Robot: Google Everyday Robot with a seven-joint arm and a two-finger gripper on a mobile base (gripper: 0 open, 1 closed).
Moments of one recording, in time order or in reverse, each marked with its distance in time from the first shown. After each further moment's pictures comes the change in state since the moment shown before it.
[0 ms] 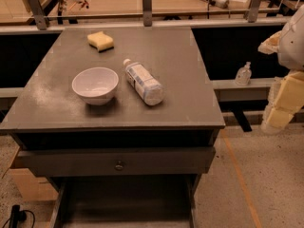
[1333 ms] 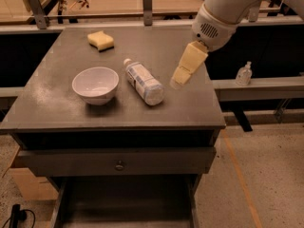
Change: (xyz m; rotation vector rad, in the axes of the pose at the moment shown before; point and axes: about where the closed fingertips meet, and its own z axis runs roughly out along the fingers) arm -0.127 -0.075 0.086 -0.152 -0.066 0.327
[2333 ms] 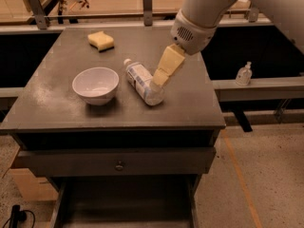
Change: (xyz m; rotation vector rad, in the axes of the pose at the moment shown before) arm -0.030 0.018 0.023 -0.017 0.028 0.080
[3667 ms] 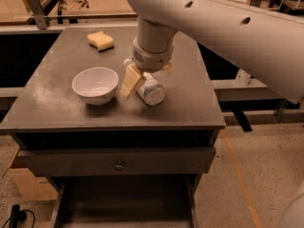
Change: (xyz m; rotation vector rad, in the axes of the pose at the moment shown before) arm -0.055 0.017 0.080 0.128 0.034 0.224
